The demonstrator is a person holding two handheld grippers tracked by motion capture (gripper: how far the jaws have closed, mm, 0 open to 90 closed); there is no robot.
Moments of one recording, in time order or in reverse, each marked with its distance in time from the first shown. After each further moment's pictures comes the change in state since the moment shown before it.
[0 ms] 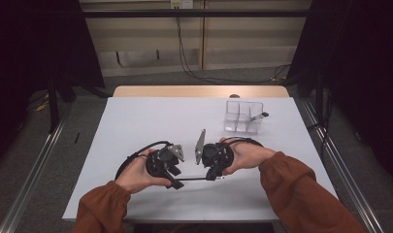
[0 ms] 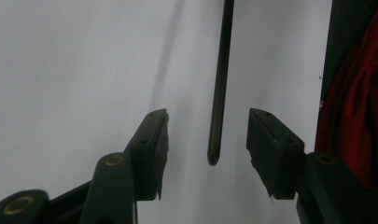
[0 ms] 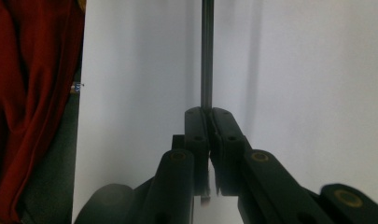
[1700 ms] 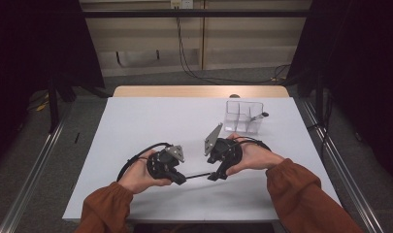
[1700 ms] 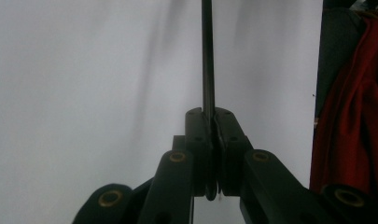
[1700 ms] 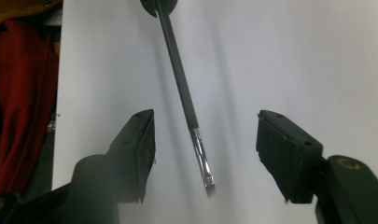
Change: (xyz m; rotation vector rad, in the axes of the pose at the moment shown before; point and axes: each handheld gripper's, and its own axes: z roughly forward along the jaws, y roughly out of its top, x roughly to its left) left arm -0.003 -0.007 0.004 -0.099 -0.003 -0.019; right arm -0.001 -0.027 -0.008 -0.209 -0.120 0.101
